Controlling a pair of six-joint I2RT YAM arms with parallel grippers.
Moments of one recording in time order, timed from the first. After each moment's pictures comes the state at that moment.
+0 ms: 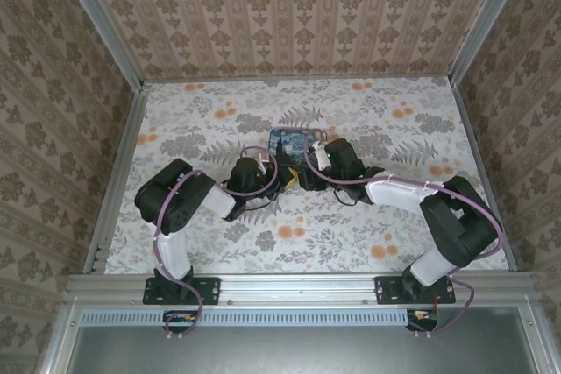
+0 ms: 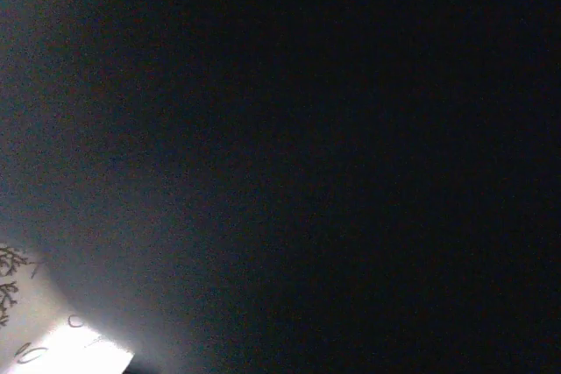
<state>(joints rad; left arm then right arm) -0.67 1.88 0.57 0.95 0.44 -1.39 0.58 1.57 0.78 0.06 -0.20 0.28</state>
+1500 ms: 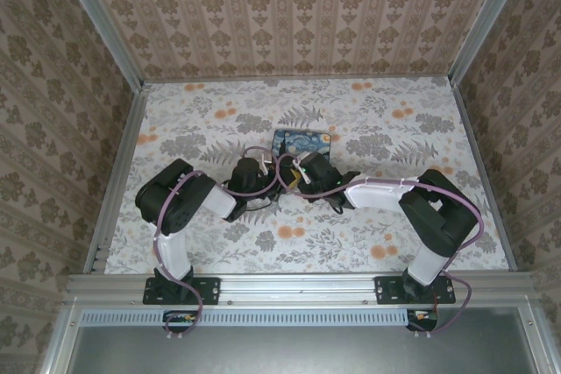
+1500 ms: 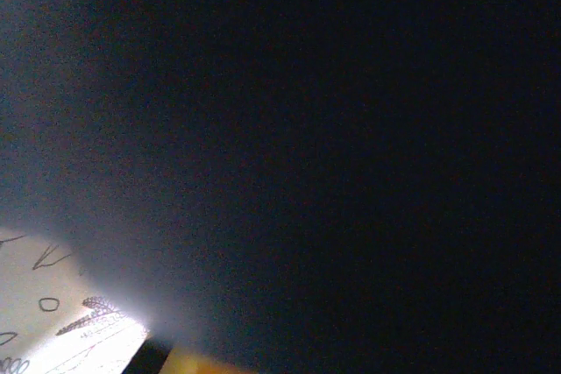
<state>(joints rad) -0.68 1.88 0.57 0.95 0.47 -1.39 0.72 1.69 0.86 -0.07 0.18 0.08</state>
